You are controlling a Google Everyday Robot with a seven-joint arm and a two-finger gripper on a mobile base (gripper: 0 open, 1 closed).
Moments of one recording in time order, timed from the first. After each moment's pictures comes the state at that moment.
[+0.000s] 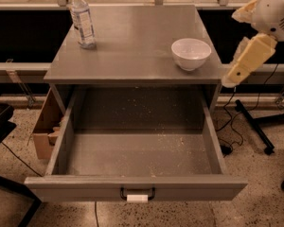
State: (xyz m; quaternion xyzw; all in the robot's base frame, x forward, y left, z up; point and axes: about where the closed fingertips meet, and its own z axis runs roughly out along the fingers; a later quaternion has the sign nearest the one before) arm 0.525 -0.197 0.999 -0.58 0.76 -0.01 0.30
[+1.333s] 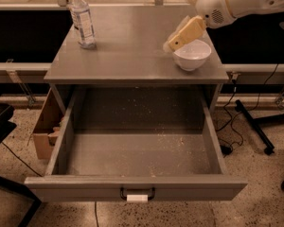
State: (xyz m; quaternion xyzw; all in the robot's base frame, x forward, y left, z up) arm 0.661 -0.093 0.999 -0.55 0.68 0.12 0.48
